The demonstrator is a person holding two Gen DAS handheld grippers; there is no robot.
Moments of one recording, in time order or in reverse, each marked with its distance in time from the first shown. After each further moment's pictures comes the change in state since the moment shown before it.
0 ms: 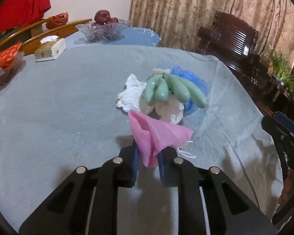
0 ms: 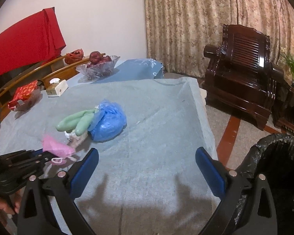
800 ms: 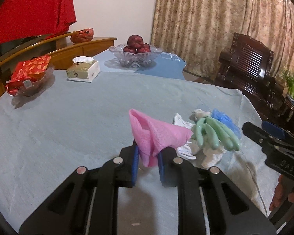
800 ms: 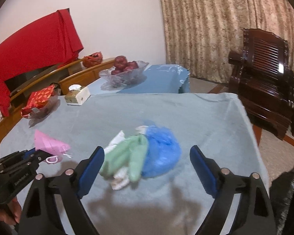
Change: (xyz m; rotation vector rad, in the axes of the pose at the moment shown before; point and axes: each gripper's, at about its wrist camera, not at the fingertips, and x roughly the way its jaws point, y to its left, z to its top) left arm -0.033 0.064 0.043 -0.059 -0.145 0.127; right arm 0.046 0.086 0.046 -0.030 -0.016 0.131
